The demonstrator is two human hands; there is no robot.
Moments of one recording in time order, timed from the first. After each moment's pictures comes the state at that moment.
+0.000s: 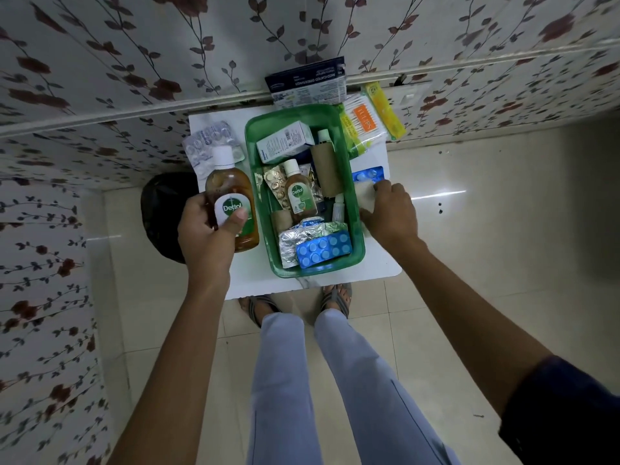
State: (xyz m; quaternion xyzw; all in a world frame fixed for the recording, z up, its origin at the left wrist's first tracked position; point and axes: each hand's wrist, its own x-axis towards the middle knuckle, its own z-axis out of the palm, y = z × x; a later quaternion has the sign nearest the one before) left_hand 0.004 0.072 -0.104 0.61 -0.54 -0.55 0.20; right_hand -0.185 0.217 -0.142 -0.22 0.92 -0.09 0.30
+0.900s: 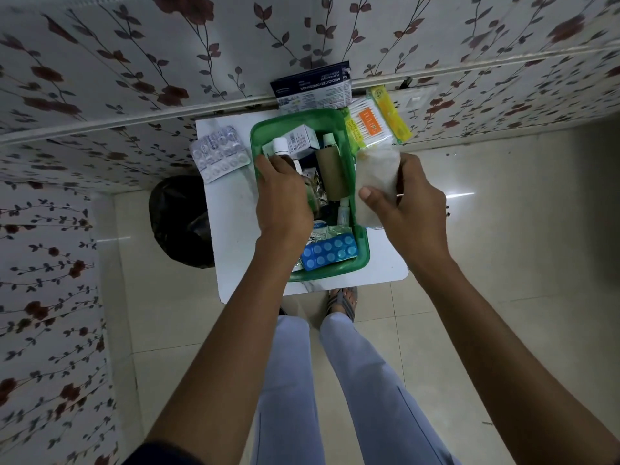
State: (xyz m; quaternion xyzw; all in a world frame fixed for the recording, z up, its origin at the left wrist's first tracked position) left_hand -0.089 0.091 -0.089 0.46 -0.85 -0.23 -0.10; right_hand -0.174 0.215 -0.065 -0.22 0.87 -0.38 0.23
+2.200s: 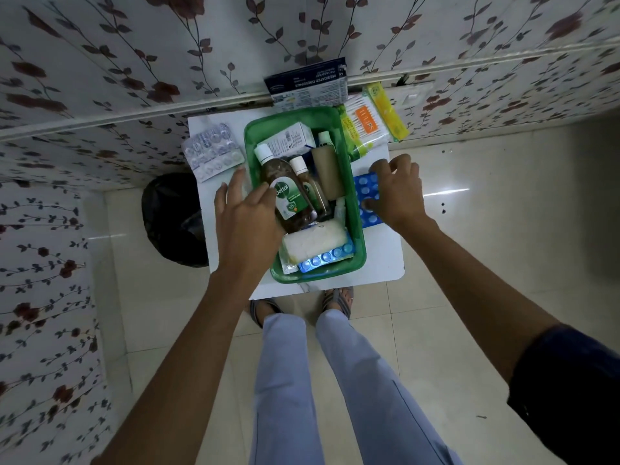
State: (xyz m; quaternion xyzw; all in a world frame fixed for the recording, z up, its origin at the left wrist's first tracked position) left_hand -0.035 0.078 -0.097 0.34 -0.92 -0.14 -0.09; right_hand -0.223 0.206 -0.166 -0.32 0.92 -0.03 0.24
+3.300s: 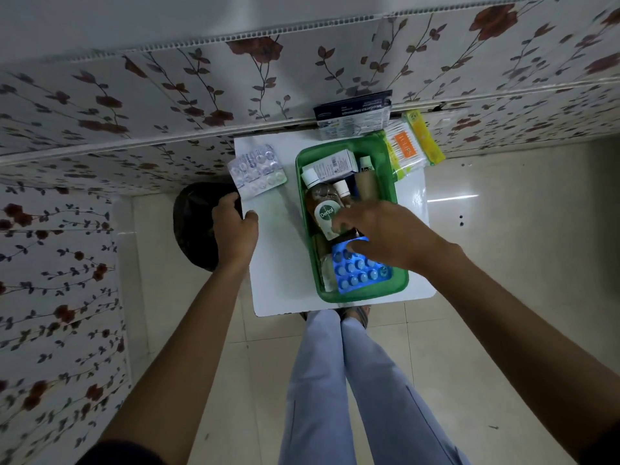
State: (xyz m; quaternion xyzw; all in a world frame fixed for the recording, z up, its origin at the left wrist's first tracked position) left_hand 0.005 -0.007 -0.145 0.63 -0.63 -0.45 0.03; right_hand -0.166 0.146 -0.065 -0.56 0.73 -0.06 0.38
